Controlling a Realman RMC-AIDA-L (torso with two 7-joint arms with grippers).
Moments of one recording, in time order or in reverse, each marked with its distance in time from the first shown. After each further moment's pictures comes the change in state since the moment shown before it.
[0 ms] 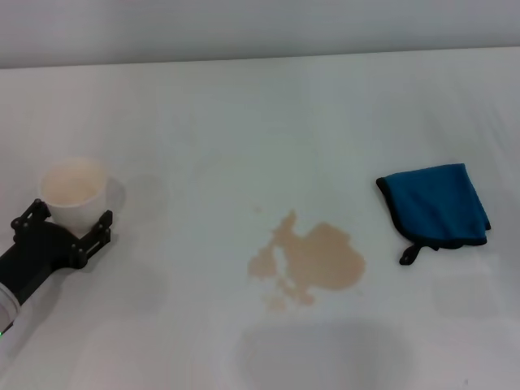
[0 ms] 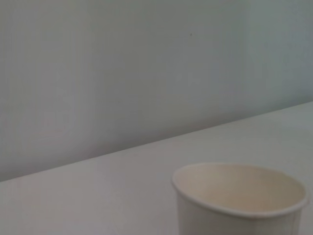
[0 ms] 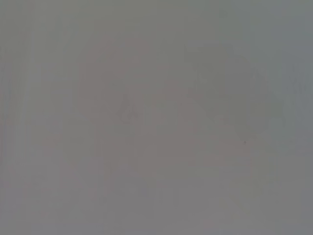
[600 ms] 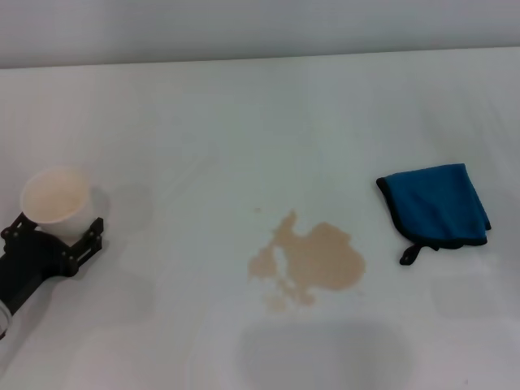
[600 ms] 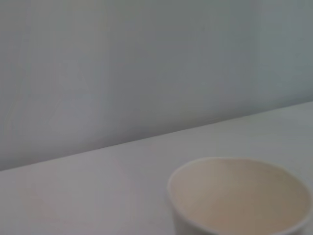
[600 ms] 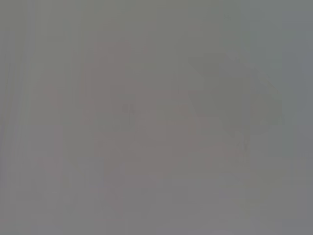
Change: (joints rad) left arm 0.028 0.003 -0.010 0.000 -0.005 -0.008 -0.004; right arm 0.000 0.000 0.000 -0.004 0.000 0.008 -0.001
